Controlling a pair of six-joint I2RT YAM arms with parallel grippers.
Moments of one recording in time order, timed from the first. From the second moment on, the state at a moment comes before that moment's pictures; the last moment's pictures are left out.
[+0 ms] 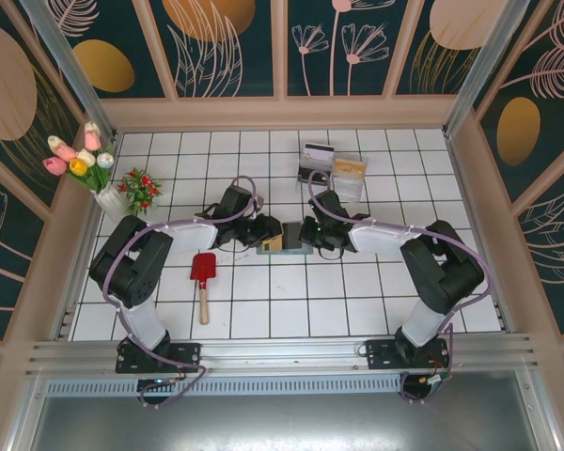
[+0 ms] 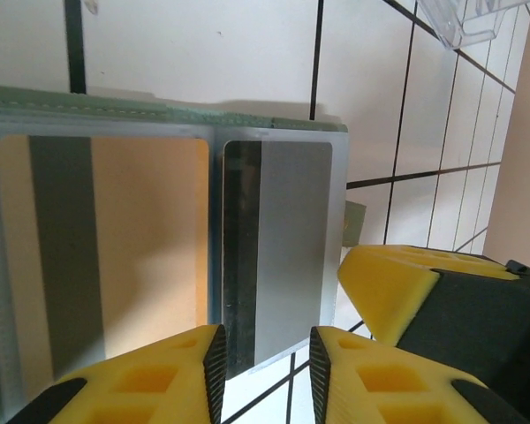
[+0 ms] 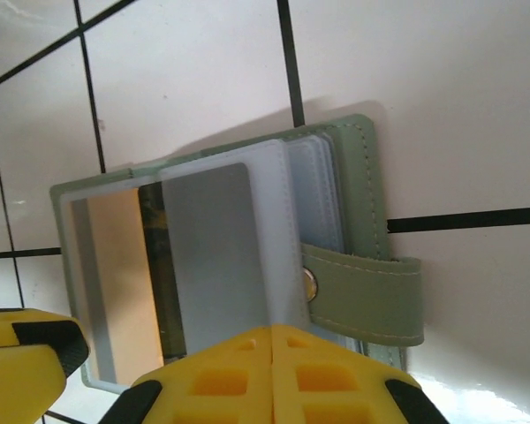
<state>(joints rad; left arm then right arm) -0.55 1.80 0.91 0.04 0.53 -0.93 0.64 1.69 0.88 -0.14 -0.12 0.86</state>
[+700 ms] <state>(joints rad) -0.56 1.89 0.95 0.05 0.57 -0.92 0.62 1.73 0.88 -0.13 -0.14 0.86</state>
